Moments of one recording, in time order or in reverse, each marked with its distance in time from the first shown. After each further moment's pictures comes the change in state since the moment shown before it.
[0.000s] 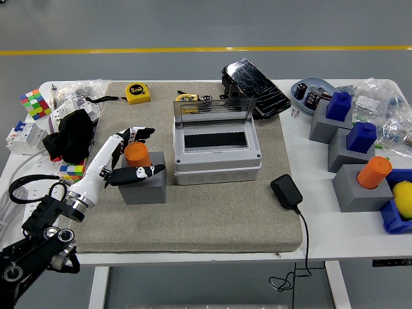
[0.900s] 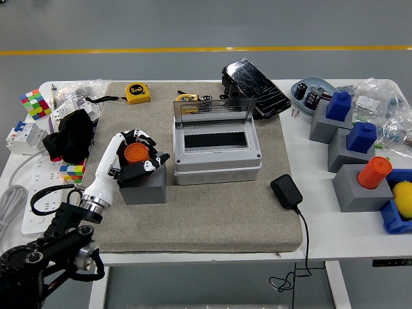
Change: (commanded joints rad) left arm -0.099 -0.062 0.183 0.113 -0.391 0.051 -0.192; right arm -0.006 0.003 0.000 0.004 -0.001 -0.001 0.000
